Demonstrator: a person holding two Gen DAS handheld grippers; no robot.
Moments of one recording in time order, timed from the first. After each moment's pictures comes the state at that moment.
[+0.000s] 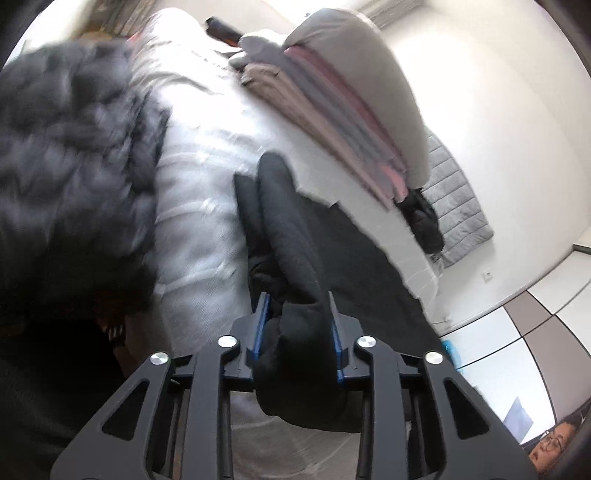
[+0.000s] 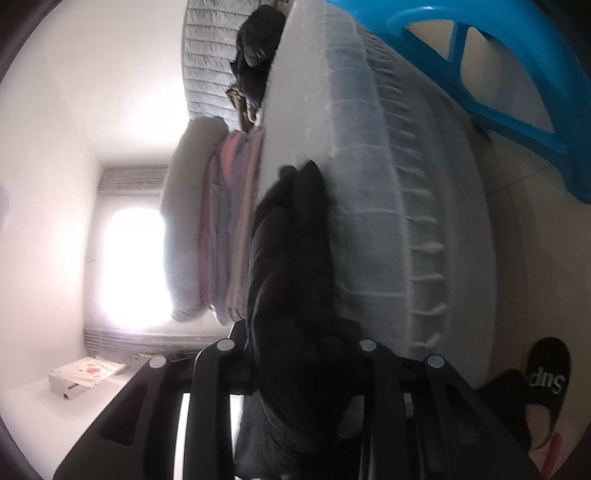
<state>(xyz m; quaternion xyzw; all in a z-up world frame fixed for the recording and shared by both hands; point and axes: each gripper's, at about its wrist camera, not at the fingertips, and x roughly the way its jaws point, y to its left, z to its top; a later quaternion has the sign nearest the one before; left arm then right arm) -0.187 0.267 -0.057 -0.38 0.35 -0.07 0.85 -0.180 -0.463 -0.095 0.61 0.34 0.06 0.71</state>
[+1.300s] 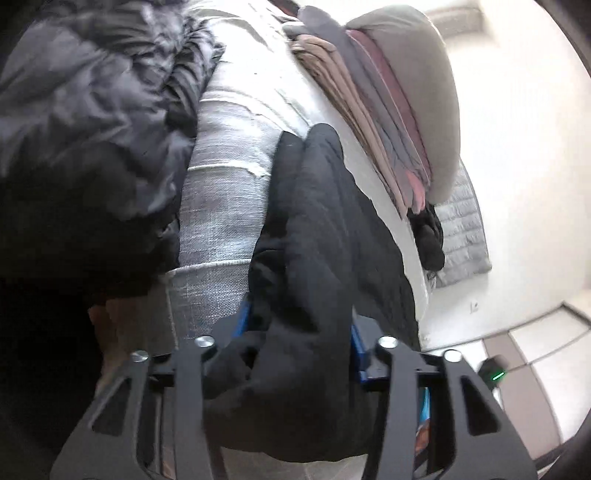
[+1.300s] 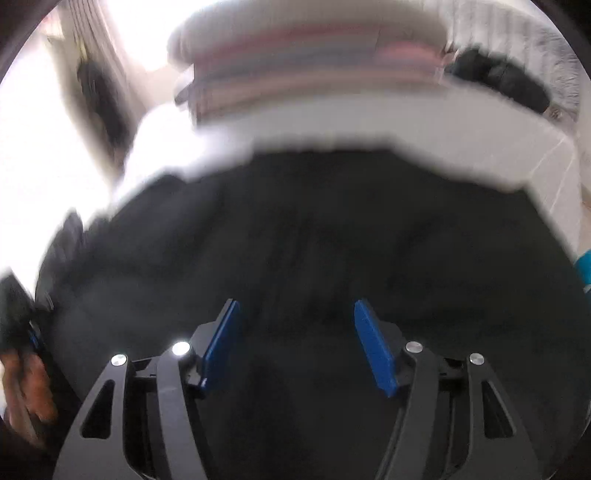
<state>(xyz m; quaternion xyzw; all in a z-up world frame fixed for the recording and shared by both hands) -0.169 0.275 -0.130 -0.47 0.39 -0.06 0.79 -0.069 -0.157 -0.008 0.02 0.45 0.14 0.88</state>
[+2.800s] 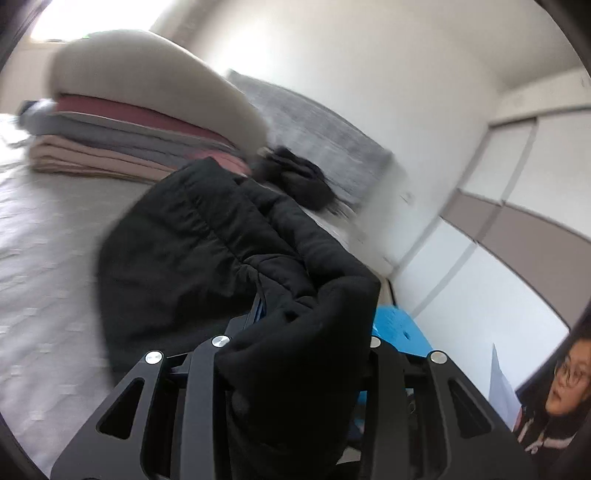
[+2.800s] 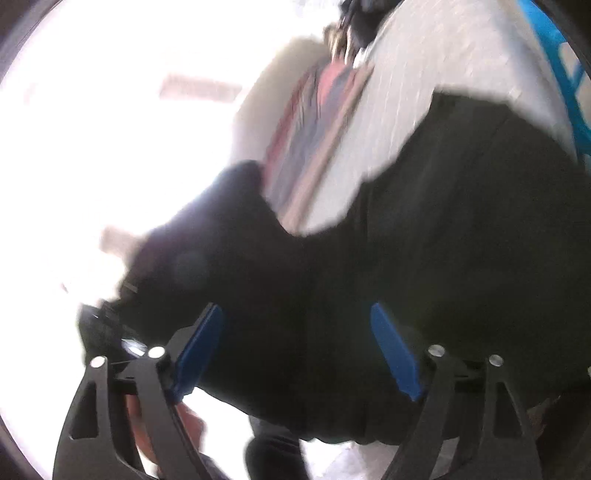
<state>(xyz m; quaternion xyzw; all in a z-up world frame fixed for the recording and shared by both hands) -0.083 -0.059 0.098 -0.20 0.29 -0.29 0.89 -0.149 -0.373 -0.008 0.53 0.32 0.22 0.75</state>
